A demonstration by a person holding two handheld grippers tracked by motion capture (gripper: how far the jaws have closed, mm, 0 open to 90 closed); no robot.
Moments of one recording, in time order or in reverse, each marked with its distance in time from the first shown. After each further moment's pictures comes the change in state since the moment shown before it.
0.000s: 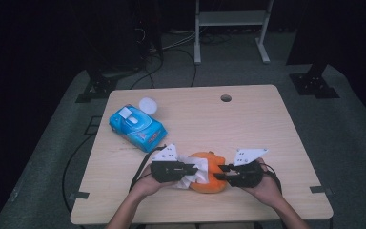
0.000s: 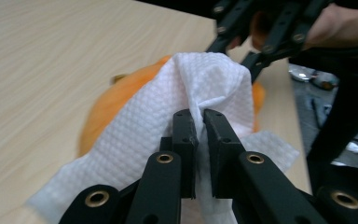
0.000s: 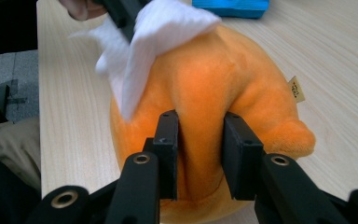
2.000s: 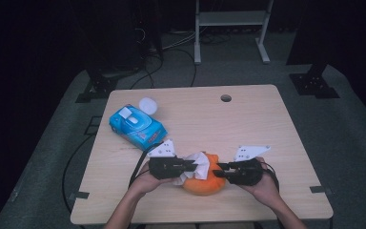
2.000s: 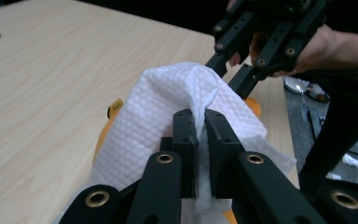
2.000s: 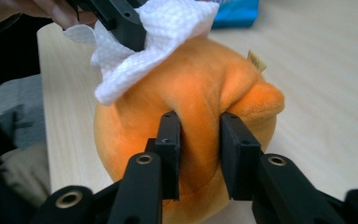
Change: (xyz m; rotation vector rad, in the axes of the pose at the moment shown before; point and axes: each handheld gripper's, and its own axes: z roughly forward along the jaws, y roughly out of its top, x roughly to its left) left arm -0.002 0.015 -0.005 -0.070 -0.029 -0.015; right arm 0.002 0.006 -0.004 -0.054 -0.023 0.086
